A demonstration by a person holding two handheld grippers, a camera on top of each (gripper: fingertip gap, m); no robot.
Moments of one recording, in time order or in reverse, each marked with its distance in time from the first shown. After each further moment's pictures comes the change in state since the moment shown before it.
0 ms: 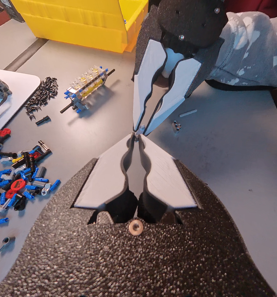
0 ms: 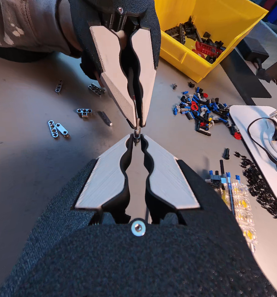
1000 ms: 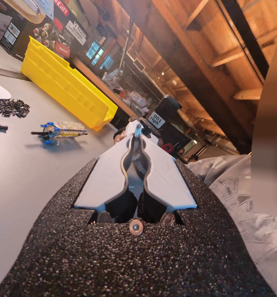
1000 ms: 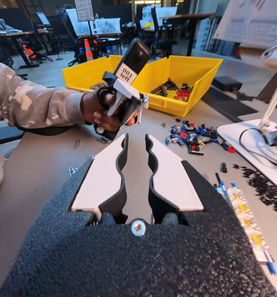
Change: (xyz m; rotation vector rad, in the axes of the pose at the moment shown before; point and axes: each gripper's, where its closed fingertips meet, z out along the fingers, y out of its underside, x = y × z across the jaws) left arm -0.027 -0.065 -0.052 0.646 0.371 -0.669; right arm 0.025 -0.046 -0.033 0.350 -0.019 0.248
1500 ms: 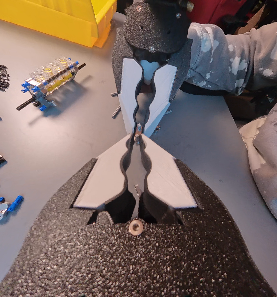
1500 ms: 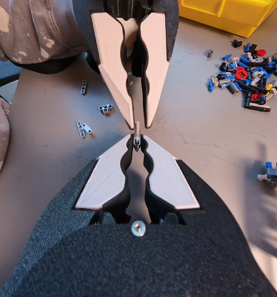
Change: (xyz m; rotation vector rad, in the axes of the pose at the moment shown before) left arm -0.028 0.097 0.003 -0.684 -0.179 0.497; right arm -0.031 0.080 0.017 -0.458 -0.155 0.043
